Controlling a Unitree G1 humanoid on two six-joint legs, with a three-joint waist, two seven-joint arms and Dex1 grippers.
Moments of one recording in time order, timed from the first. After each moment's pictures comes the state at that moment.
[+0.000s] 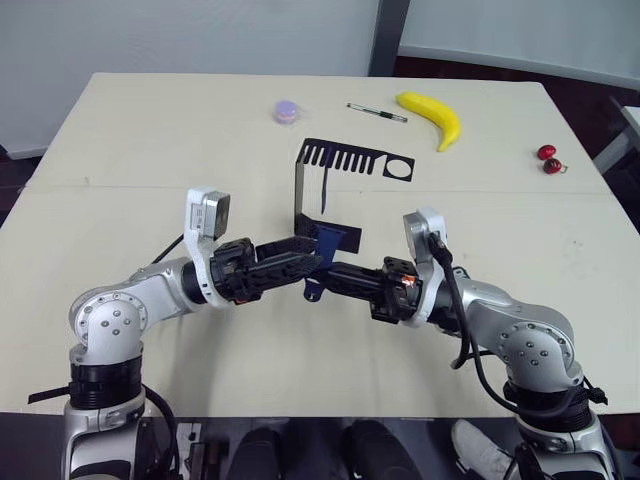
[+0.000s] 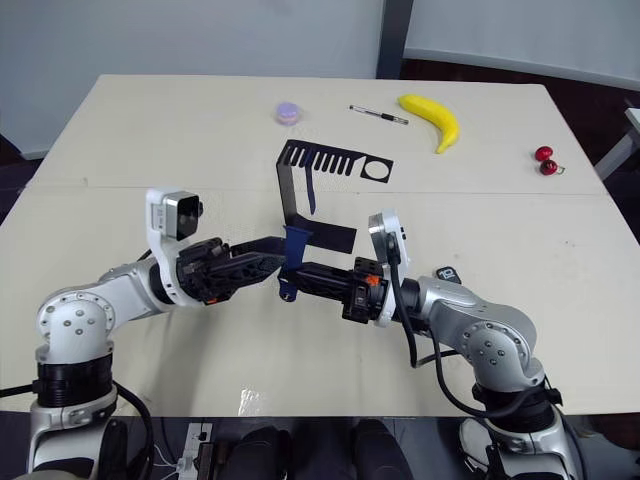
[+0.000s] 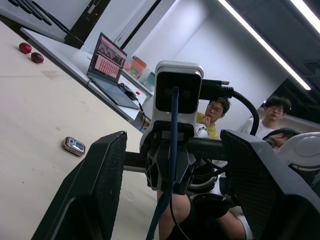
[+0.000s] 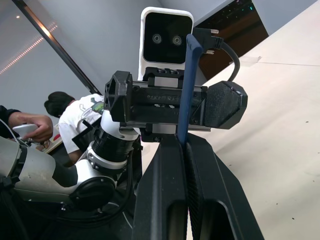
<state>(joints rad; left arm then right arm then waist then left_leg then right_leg) -0.47 0.47 0.22 -0.27 -1.22 1.10 -0.73 -0.42 -0.42 0.04 -0.45 1.15 0.88 0.62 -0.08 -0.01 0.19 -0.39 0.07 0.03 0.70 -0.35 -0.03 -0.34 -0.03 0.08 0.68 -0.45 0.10</state>
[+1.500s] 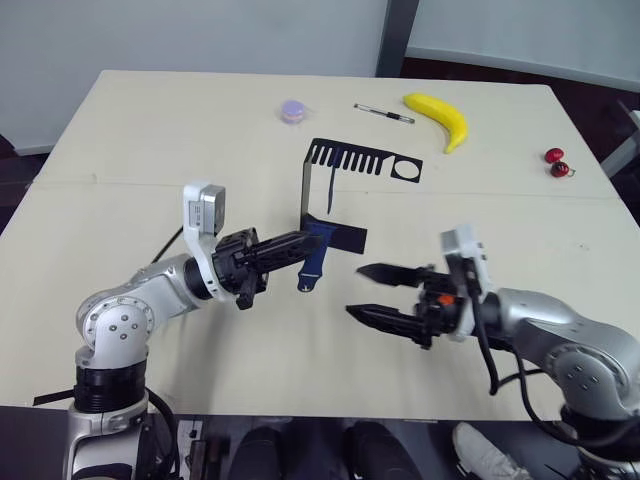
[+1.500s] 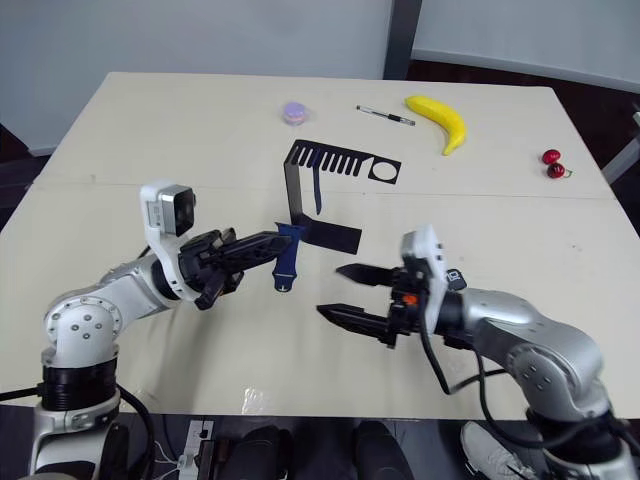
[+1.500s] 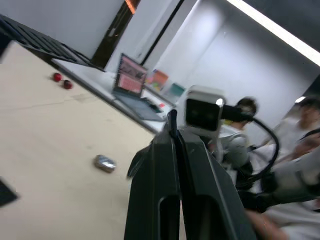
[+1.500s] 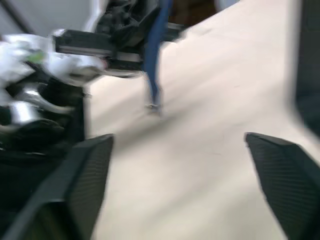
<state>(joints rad) -0.45 0.54 0.18 -0.31 -1.06 0.87 -0.74 -0.11 -0.72 -0.16 -0.58 0.85 0.67 0.72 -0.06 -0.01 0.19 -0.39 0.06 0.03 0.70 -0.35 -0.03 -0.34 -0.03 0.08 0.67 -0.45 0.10</state>
